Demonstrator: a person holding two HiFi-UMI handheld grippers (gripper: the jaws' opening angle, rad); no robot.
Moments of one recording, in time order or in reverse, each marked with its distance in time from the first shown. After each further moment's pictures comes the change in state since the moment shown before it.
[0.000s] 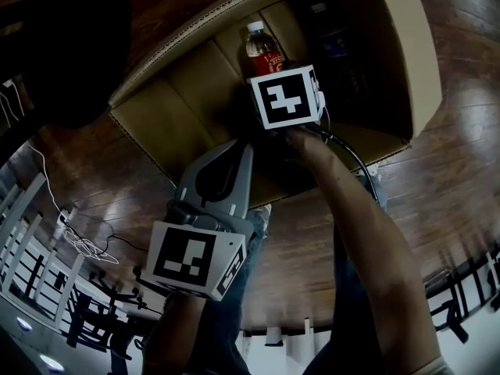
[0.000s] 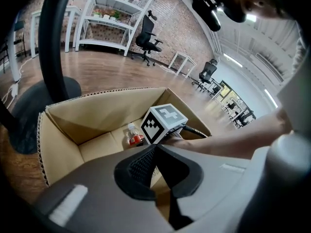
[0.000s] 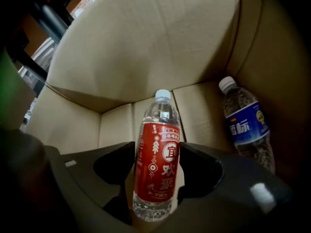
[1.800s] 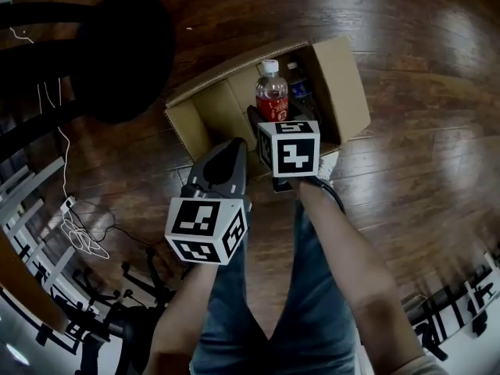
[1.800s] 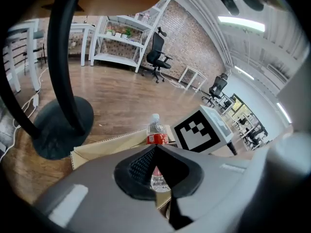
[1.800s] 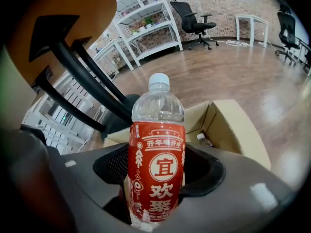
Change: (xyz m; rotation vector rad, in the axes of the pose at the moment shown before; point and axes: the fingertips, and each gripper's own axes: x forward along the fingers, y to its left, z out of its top) left arm -0.097 -0.058 0.125 -0.137 -0.109 0.114; right arm -0.226 0.035 0.075 0.014 -0.252 0.033
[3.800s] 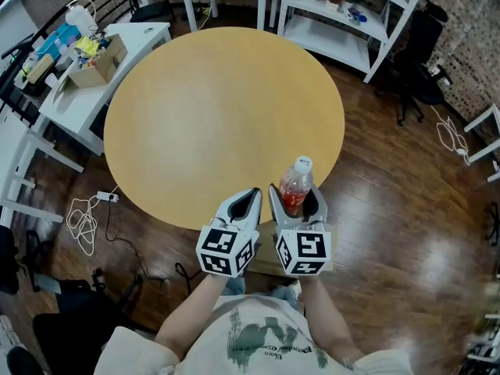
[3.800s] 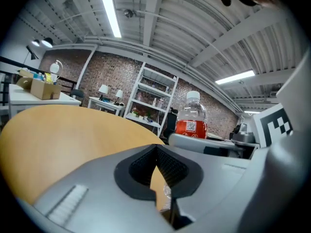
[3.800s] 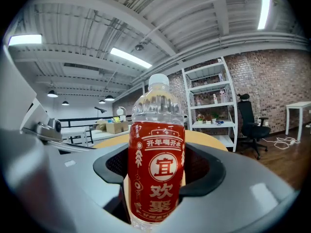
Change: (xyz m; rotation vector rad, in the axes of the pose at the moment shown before) left arm -0.503 0.001 0.254 -0.087 -0.792 0.196; right arm -0.489 0.432 0.214 -0.627 -0.797 0.344
